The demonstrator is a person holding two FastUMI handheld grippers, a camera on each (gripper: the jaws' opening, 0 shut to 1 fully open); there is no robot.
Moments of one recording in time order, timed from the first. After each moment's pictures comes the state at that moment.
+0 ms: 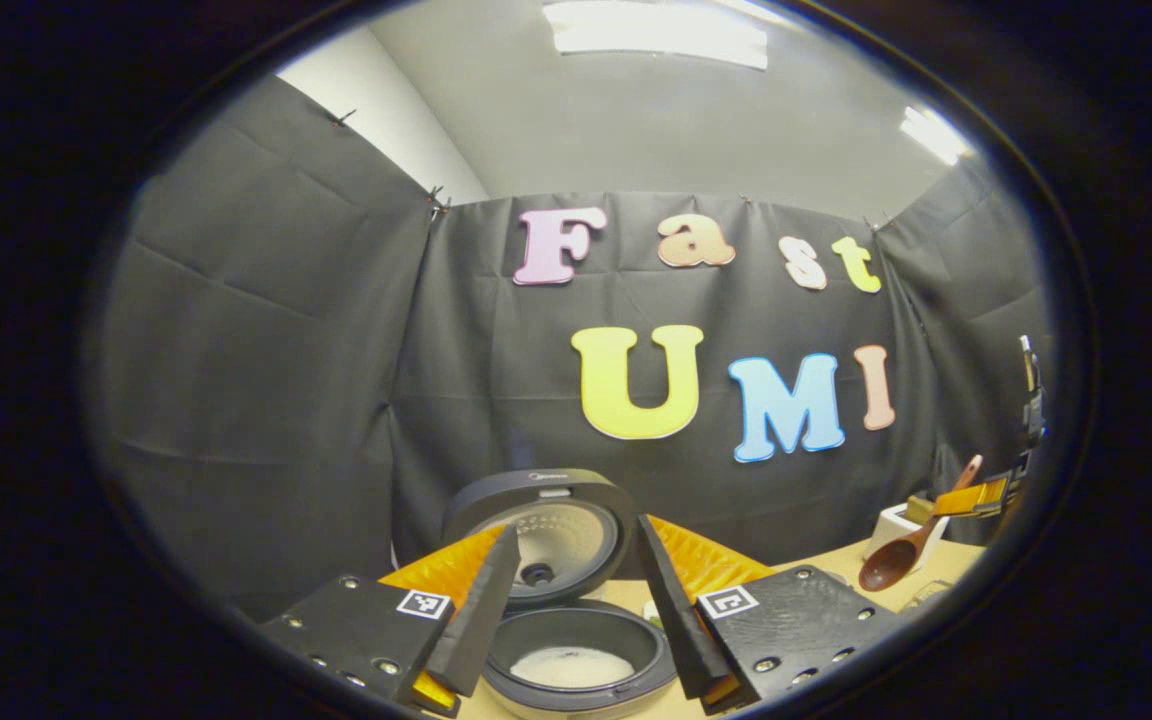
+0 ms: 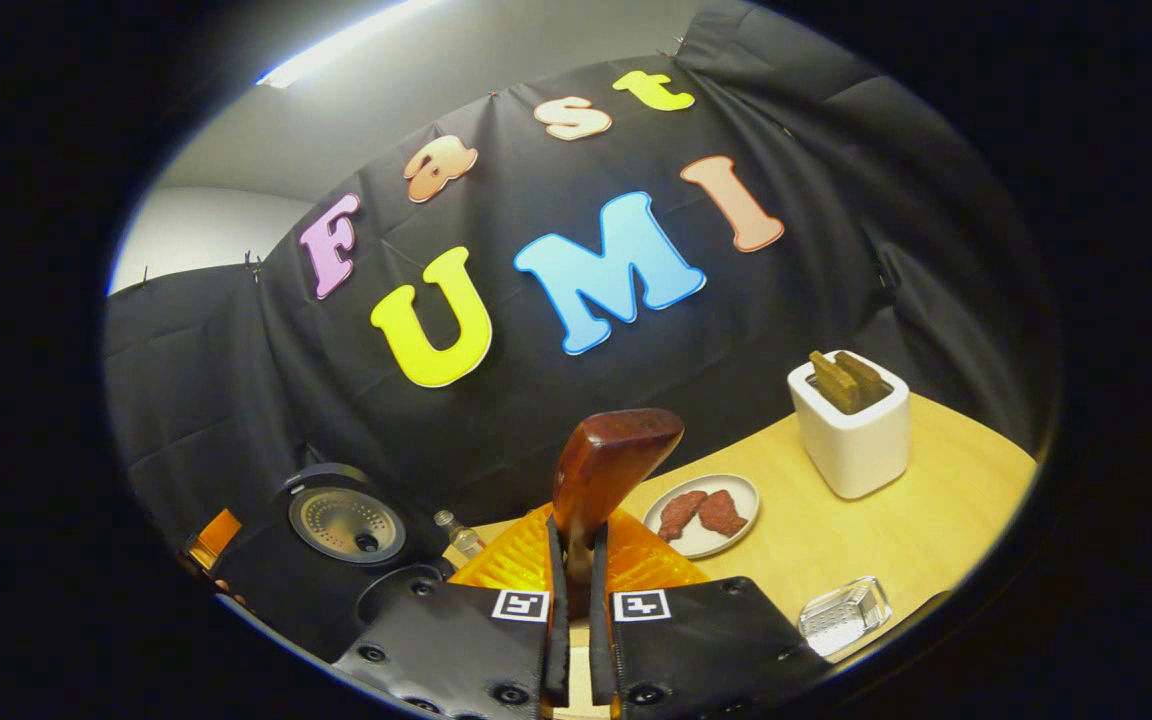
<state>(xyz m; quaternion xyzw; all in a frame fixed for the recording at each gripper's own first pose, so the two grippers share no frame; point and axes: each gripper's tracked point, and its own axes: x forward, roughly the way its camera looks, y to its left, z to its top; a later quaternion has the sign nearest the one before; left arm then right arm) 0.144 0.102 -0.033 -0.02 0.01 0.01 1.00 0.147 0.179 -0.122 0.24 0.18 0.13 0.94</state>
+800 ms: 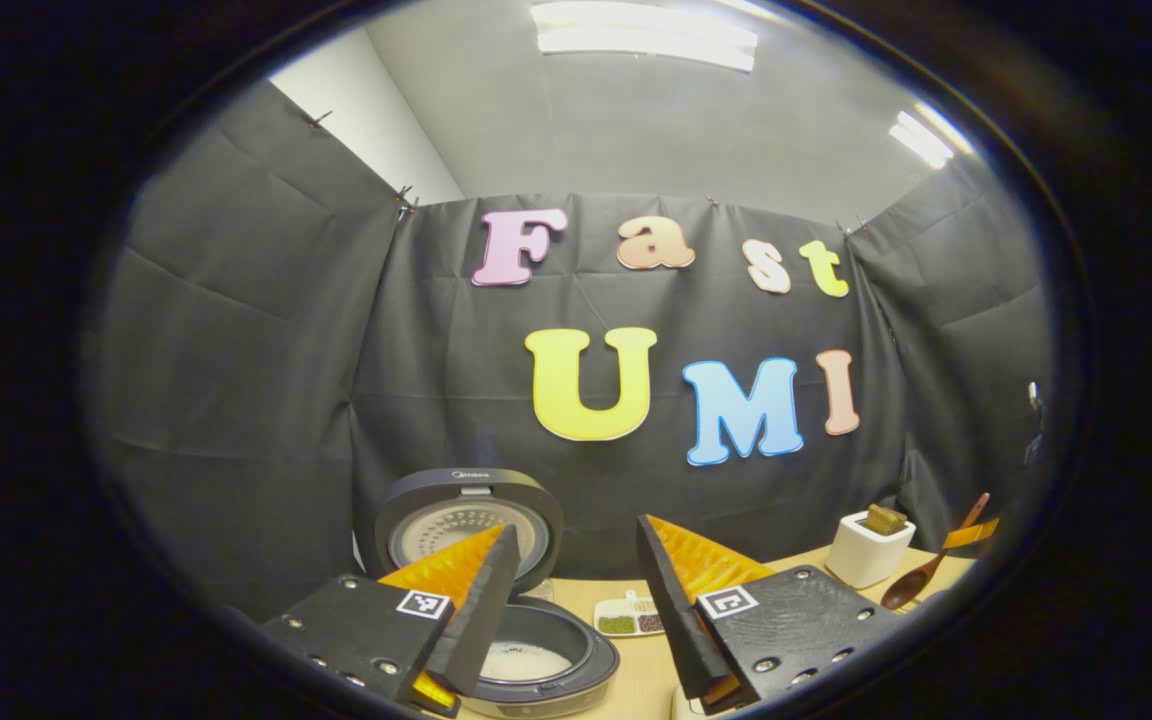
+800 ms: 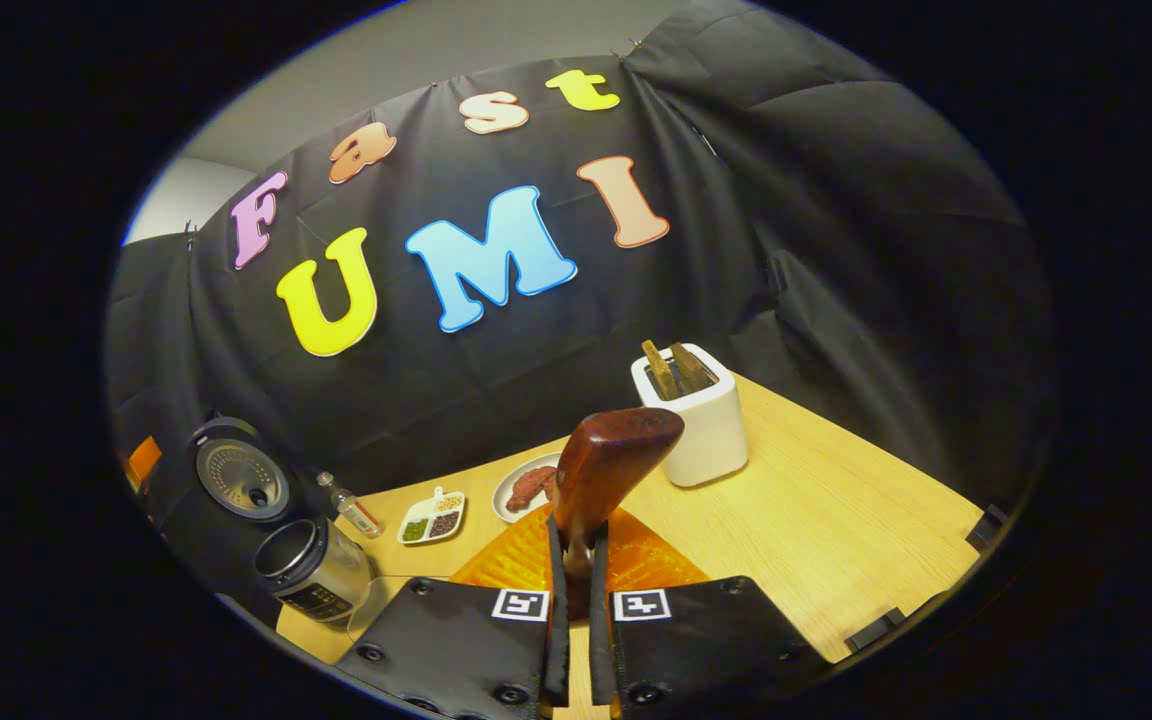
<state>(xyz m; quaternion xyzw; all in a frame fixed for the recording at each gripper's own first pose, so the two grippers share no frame) 0.137 0.035 -0.022 -0.02 0.01 -0.02 1.00 0.095 0.047 -0.196 0.17 0.23 0.02 0.96</state>
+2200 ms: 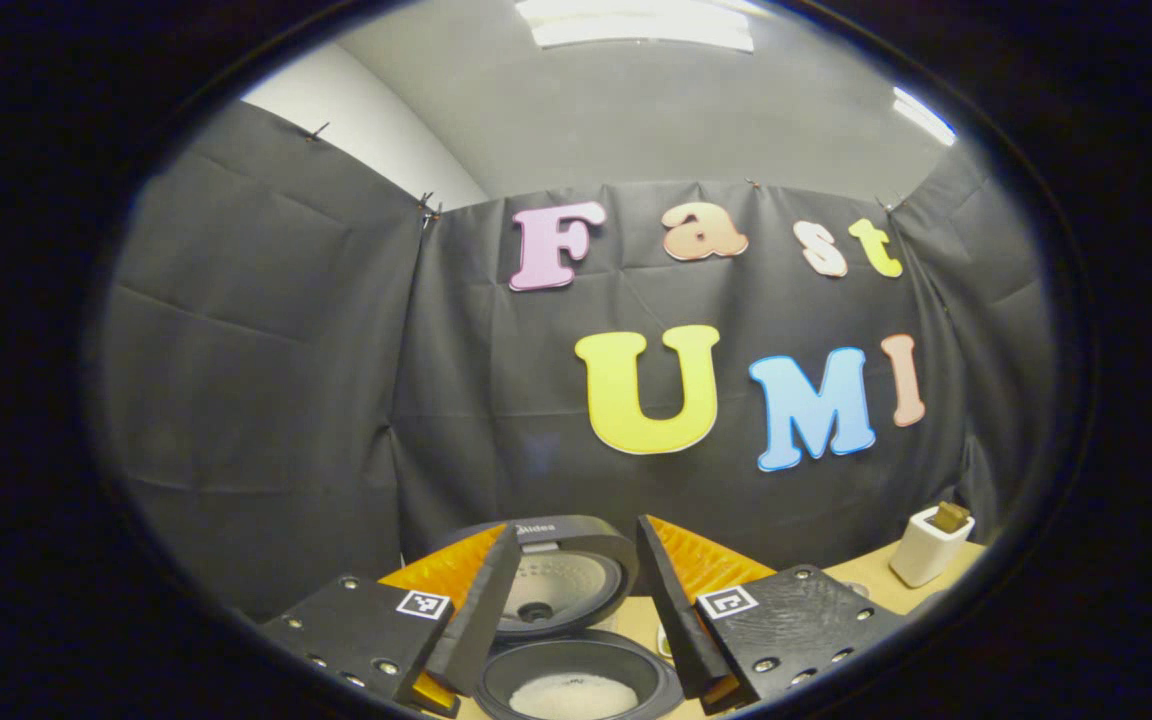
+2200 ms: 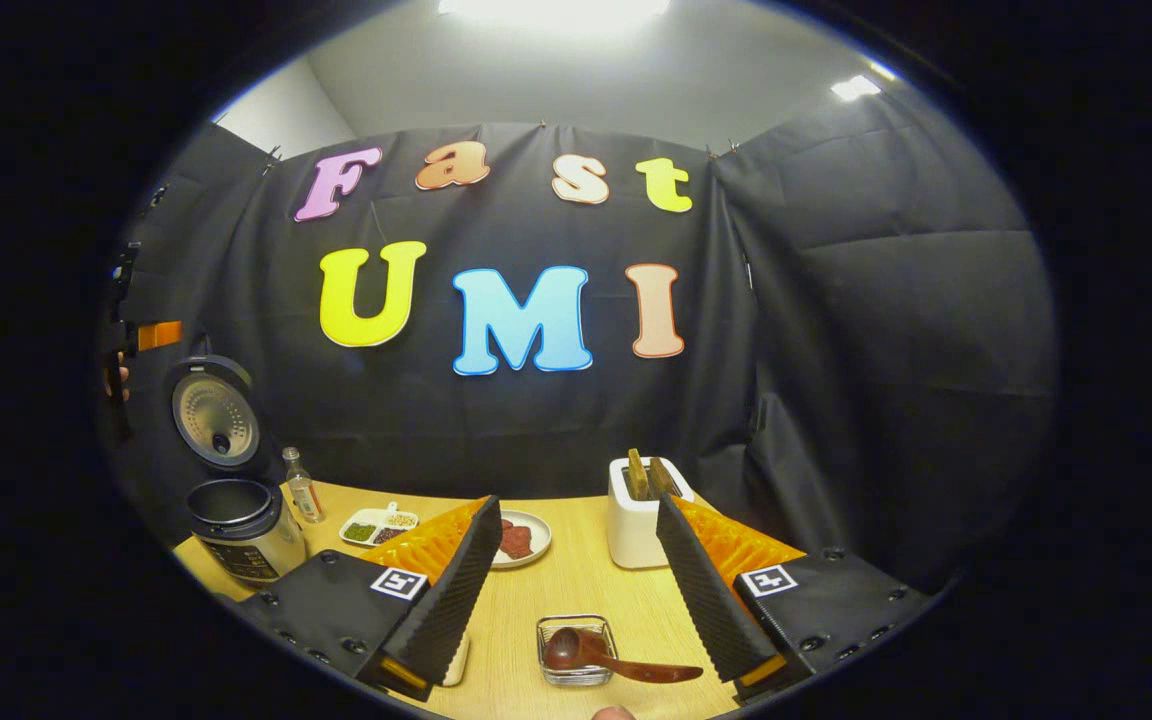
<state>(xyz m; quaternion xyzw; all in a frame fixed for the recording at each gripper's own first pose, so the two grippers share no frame) 0.234 0.104 0.001 0.02 0.02 0.06 1.00 0.078 0.065 -0.097 0.00 0.11 0.01 0.99</state>
